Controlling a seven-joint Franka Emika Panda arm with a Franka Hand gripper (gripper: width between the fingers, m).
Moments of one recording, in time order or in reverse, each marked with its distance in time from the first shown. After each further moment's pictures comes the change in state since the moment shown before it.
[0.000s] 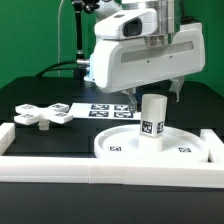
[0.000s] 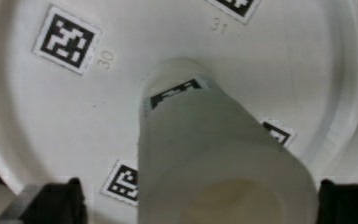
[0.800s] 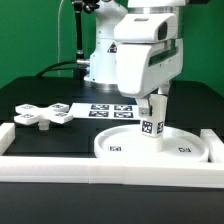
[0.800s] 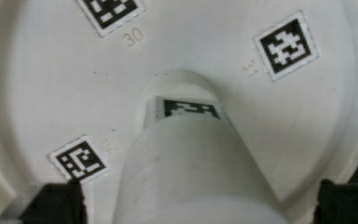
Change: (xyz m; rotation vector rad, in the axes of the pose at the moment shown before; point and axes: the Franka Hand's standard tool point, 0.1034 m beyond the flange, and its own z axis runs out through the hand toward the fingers) arm -0.006 -0.007 0.009 -0.044 -0.055 -0.570
